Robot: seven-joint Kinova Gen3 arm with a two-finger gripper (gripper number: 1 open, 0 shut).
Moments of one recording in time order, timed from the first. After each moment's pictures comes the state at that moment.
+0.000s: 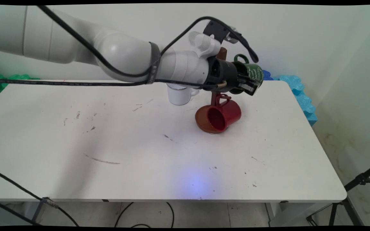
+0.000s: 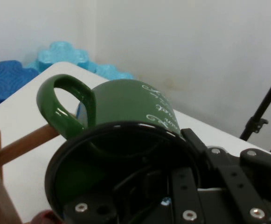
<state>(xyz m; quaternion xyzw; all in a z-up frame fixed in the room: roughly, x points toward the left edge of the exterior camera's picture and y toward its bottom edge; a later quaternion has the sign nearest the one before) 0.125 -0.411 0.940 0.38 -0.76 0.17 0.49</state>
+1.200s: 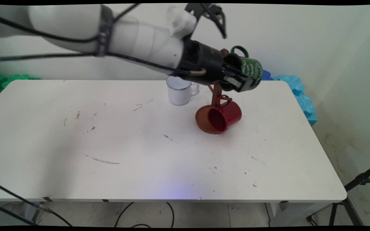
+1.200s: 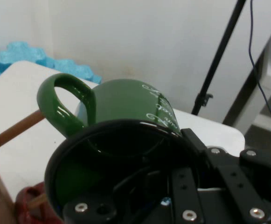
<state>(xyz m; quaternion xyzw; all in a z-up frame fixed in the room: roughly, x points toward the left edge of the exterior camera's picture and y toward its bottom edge) 0.168 -0.369 1.001 0.32 -0.80 0.12 0.49</state>
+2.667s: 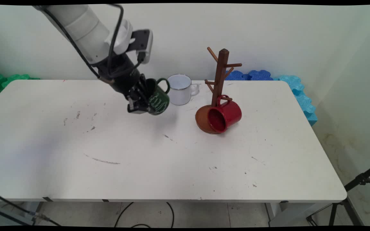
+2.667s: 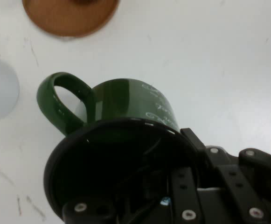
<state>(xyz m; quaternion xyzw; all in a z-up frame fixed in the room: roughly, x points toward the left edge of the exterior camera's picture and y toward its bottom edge) 0.297 -0.387 1.005 0.16 -0.97 0.09 0.16</state>
